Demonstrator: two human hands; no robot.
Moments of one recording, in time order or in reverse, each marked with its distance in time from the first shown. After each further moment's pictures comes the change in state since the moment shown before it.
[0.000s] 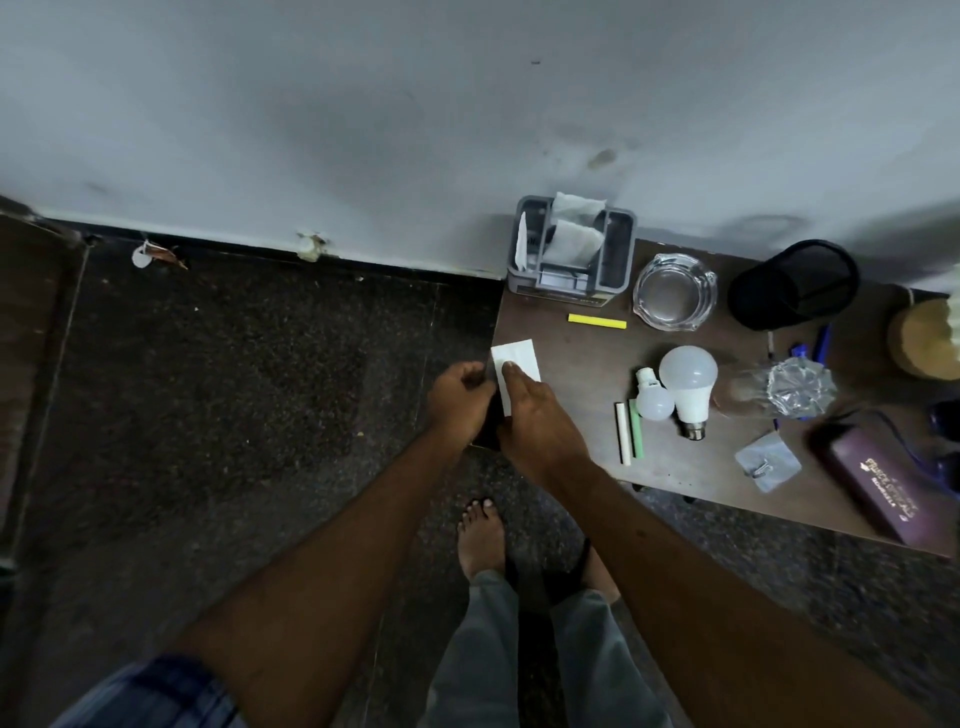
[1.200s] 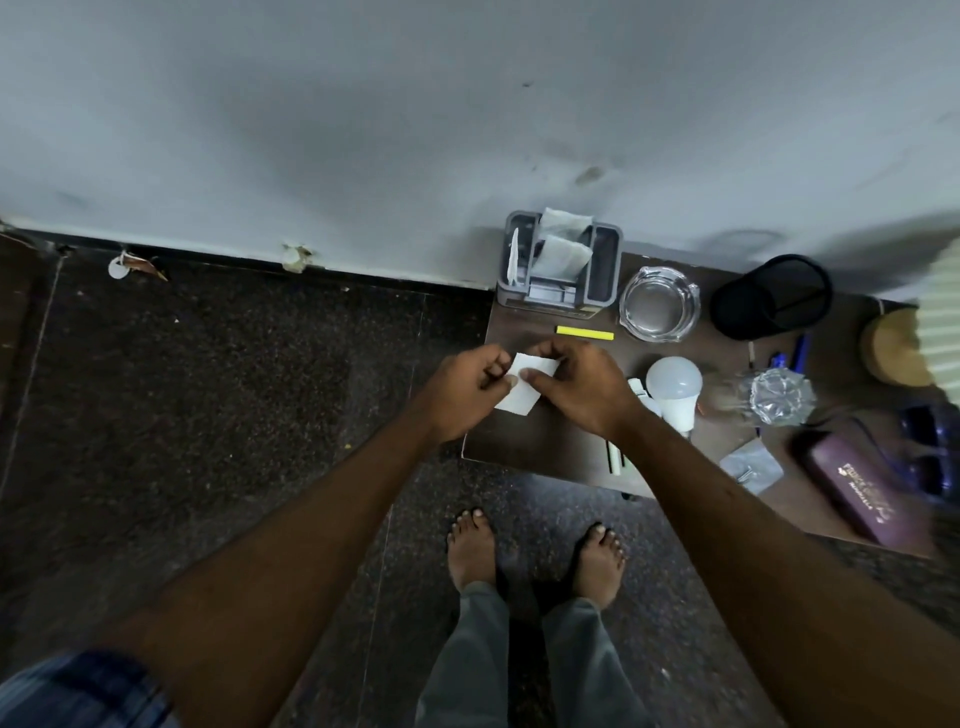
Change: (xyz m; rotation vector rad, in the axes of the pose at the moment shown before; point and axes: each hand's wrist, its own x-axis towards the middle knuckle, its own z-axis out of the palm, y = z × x) left_hand 0.000 0.044 -0.023 0.325 -0.416 0.509; right_hand 0.024 0.033 -0.074 0.266 0.167 0.009
